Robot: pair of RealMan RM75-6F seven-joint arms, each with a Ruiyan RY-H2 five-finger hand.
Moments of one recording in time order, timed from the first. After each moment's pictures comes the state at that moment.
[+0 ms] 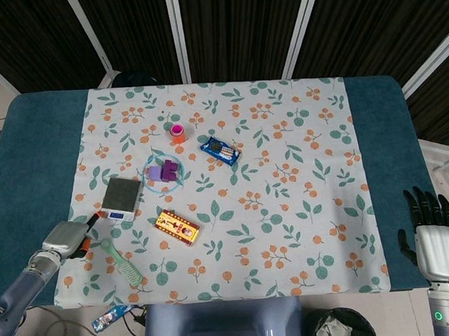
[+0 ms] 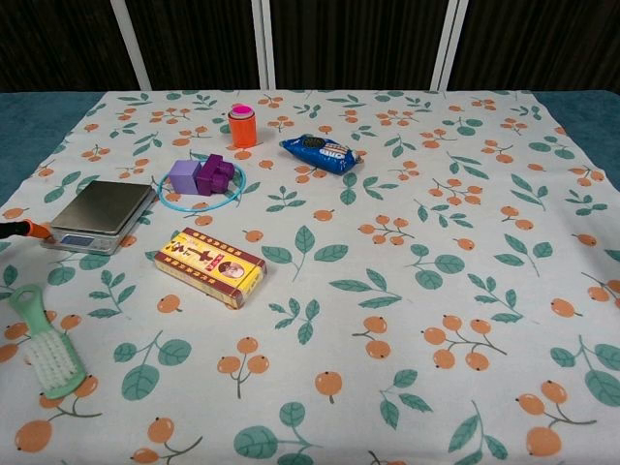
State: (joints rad) left arm -0.59 -1.19 0.07 -1.52 1.09 0.70 0.21; right arm 0.04 -1.22 0.11 -1.65 -1.46 1.58 -0.26
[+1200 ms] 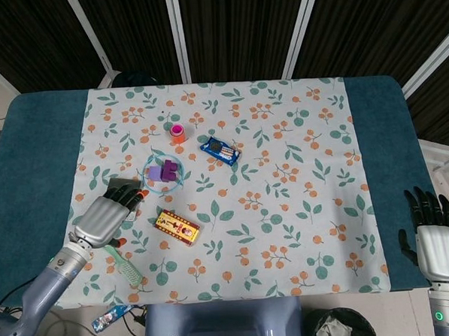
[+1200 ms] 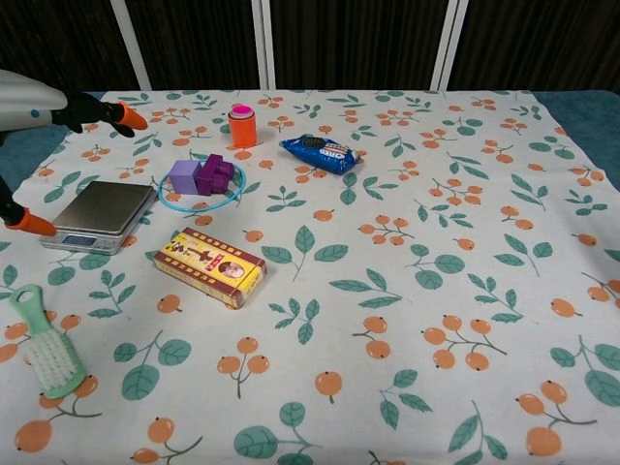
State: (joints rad) left arm -0.65 -1.09 -0.05 -1.91 1.19 0.94 0.54; right arm 0.04 -1.22 0.11 -1.65 -1.46 1.57 -0.26
